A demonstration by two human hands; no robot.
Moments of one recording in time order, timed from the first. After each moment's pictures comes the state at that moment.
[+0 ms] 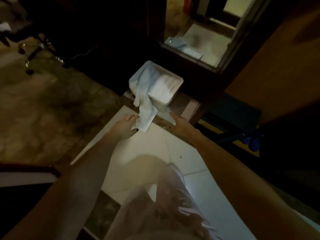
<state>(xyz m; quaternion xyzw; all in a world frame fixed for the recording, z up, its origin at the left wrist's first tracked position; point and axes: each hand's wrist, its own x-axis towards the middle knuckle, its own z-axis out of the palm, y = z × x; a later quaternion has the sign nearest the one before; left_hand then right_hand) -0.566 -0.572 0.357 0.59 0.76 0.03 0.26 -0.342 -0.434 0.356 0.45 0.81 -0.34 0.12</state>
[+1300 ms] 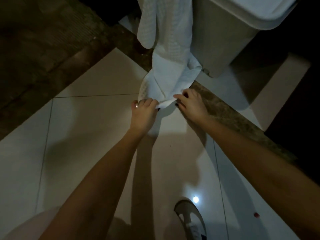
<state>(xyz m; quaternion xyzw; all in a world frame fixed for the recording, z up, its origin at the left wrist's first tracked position) -0.689 -0.381 -0.419 0.56 0.82 0.13 -0.01 -0.545 -0.223 -0.433 0.28 0.94 -0.17 -0.05</state>
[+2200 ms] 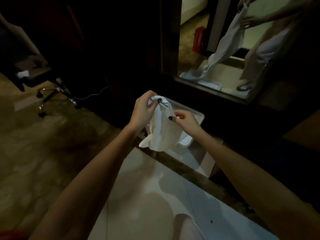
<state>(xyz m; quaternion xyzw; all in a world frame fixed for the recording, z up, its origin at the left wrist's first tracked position) -0.686 -0.344 0.329 0.58 0.67 0.46 0.10 -0.518 -0.260 0.280 0.35 0.76 -0.50 -0.22</state>
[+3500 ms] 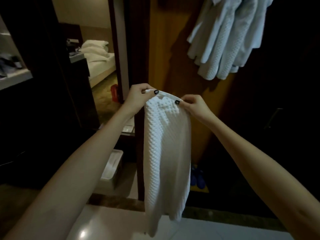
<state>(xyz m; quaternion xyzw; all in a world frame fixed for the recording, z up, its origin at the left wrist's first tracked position) -0.285 -0.389 0.746 0.65 0.44 0.54 0.31 -0.061 -0.384 0.740 0.48 0.74 -0.29 -0.38</state>
